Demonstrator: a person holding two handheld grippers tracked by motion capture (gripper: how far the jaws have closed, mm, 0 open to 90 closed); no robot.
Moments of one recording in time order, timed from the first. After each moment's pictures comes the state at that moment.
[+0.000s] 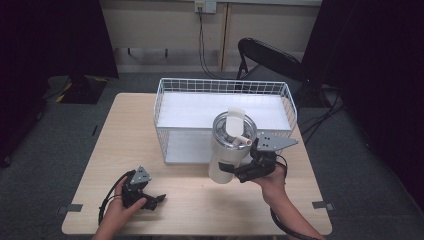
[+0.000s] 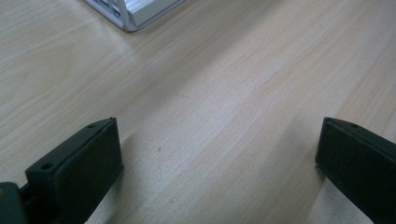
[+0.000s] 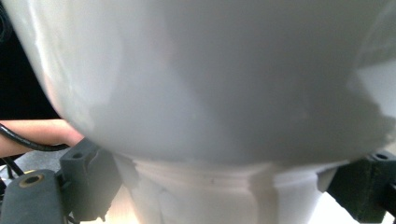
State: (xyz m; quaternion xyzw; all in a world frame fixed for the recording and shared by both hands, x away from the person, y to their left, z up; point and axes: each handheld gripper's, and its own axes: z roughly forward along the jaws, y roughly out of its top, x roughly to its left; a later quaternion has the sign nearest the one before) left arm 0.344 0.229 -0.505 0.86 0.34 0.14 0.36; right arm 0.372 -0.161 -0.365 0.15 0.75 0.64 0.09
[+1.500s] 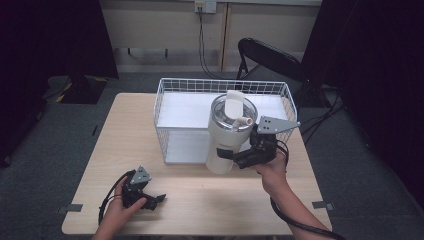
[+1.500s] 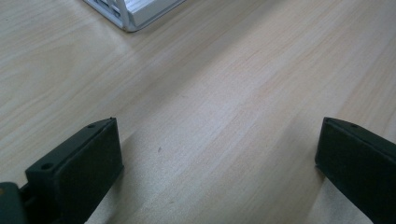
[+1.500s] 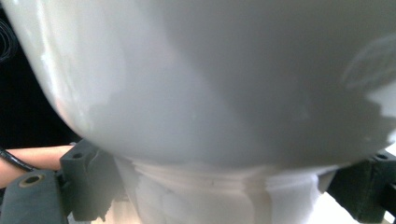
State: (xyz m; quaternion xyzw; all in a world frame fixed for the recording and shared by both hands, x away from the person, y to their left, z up) left arm 0.344 0.229 -0.505 0.86 0.34 0.14 0.36; right arm 0.385 -0.154 -0.323 0.16 0.75 0.64 0.07
